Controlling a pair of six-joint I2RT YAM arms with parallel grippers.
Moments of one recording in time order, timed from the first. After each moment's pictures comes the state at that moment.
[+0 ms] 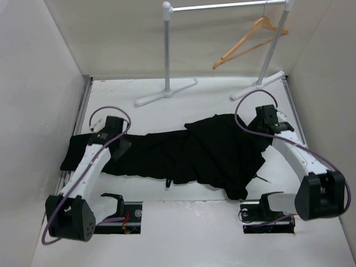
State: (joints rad) left arm -0.12 1.08 0.78 -0.85 -0.29 -0.93; right arm 0.14 1.25 0.90 -0.67 0.25 0.85
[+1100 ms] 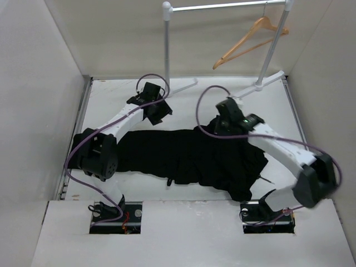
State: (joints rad) left arm -0.39 1.75 1.36 -0.53 -0.01 -0.95; right arm 0.59 1.49 1.19 -0.62 0.29 0.71
